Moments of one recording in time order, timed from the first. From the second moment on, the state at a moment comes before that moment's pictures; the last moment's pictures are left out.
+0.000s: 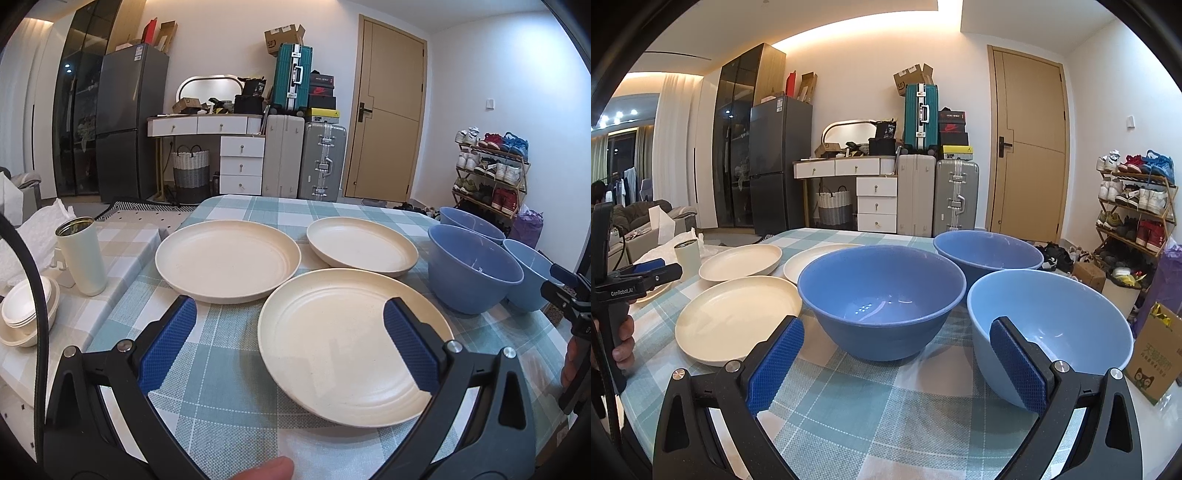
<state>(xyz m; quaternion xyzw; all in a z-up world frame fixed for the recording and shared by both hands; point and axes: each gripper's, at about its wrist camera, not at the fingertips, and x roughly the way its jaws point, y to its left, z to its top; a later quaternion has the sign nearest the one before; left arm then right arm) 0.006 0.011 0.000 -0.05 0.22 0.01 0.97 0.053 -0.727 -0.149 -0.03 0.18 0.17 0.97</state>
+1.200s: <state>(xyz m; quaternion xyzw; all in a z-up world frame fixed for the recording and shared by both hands) 0.019 0.052 0.052 -0.08 0.25 0.09 0.96 0.089 -0.641 -0.065 -0.05 0.22 0.24 0.94</state>
